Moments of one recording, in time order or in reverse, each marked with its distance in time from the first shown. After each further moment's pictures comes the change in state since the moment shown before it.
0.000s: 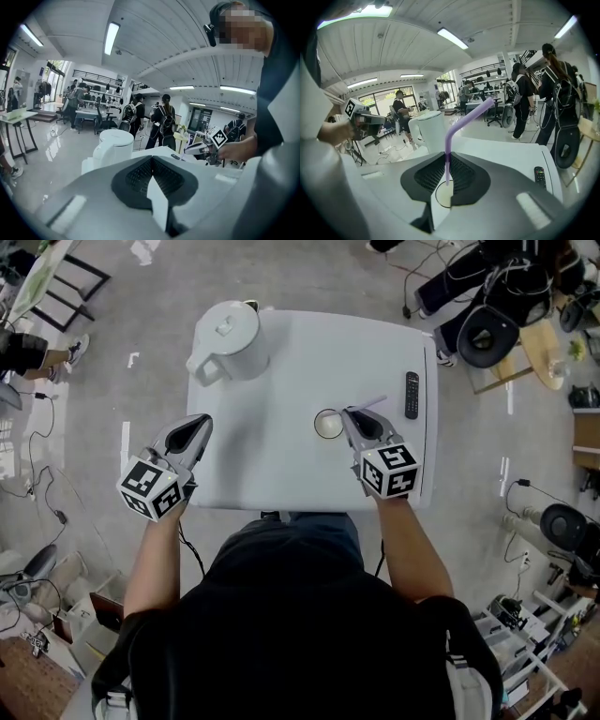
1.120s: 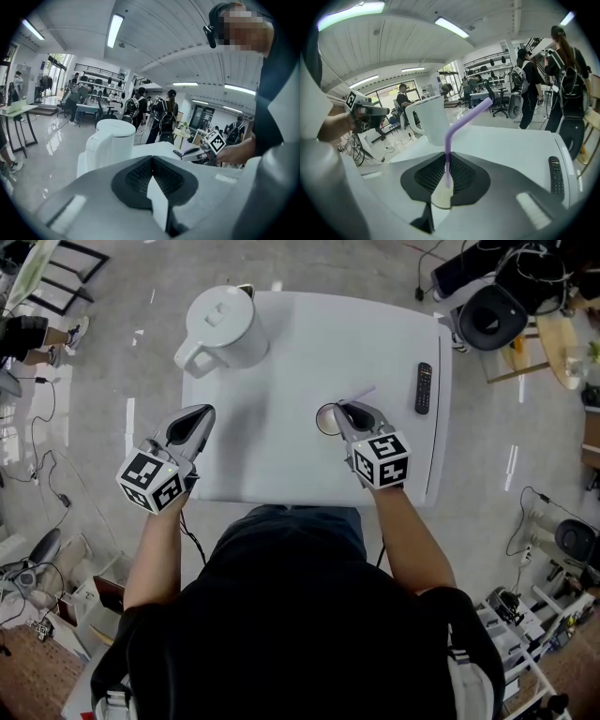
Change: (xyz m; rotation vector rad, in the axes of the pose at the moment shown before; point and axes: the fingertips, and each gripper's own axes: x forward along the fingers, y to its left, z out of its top) left arm 0.037 0.013 -0.021 -0.041 0.055 0.005; right arm 0.051 -0.010 -0.044 0.014 0.098 0.074
